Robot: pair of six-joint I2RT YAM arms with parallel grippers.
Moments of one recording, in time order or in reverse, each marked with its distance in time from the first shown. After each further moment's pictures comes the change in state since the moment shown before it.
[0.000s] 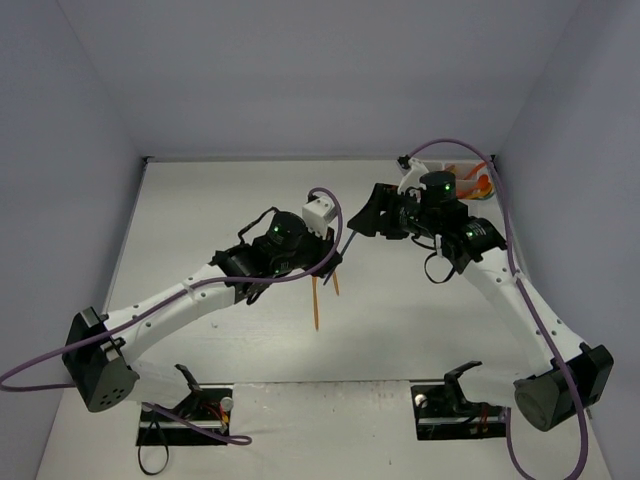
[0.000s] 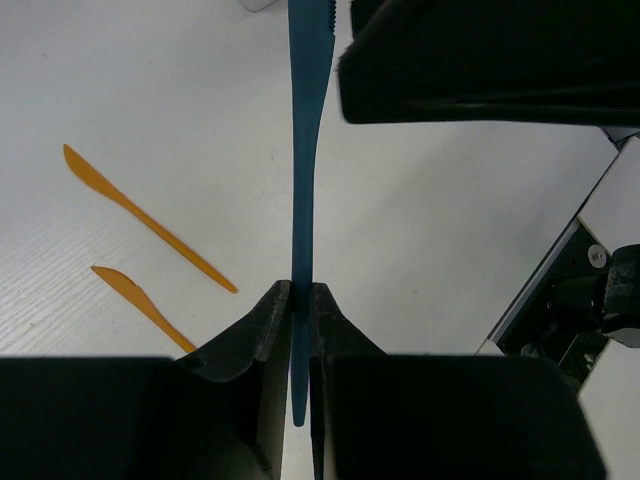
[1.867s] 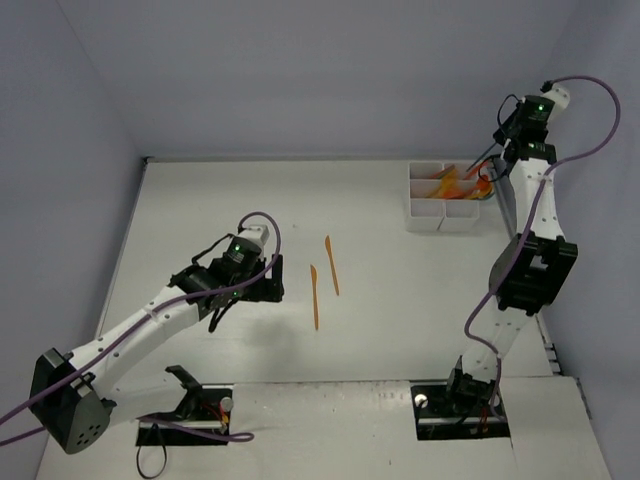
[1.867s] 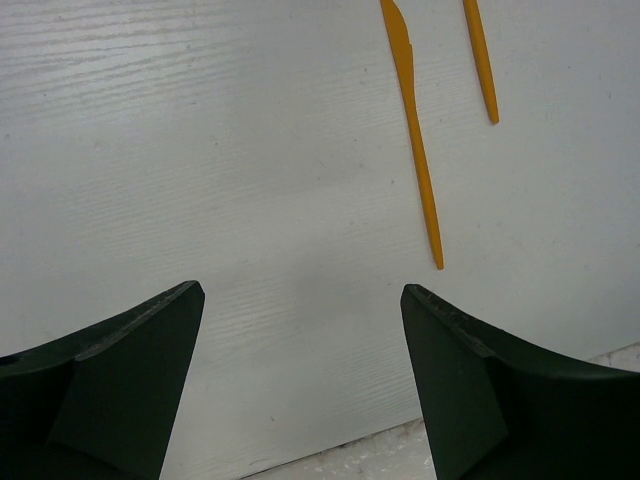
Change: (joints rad) left arm 0.204 -0.238 -0.272 -0.394 -0.199 -0.192; right arm -0.654 0.721 0.723 0.162 0.505 -0.127
